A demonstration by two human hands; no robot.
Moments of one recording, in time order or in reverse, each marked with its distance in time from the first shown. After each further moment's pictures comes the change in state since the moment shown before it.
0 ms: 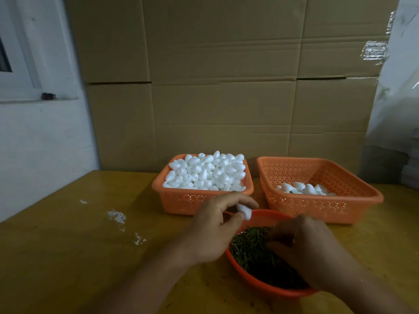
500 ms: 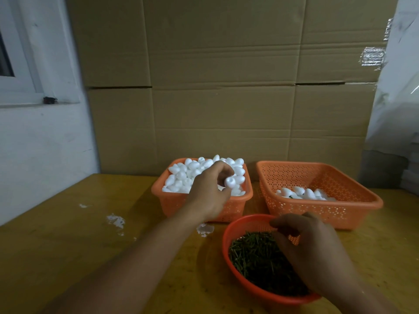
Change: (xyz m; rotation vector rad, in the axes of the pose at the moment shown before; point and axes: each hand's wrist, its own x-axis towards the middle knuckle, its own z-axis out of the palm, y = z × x) left_hand 0.060 -0.013 -0.018 0.220 0.235 -0.075; right_hand -0.006 -0.003 0.004 0.146 0.278 0.048
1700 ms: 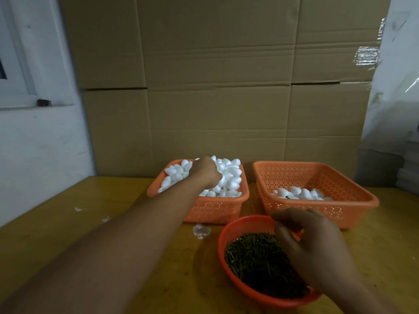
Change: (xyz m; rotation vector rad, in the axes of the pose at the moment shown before) left_hand 0.084 -0.018 0.007 0.546 -0.192 -0.418; right_hand 0.003 0.002 -0.004 0.109 0.092 0.016
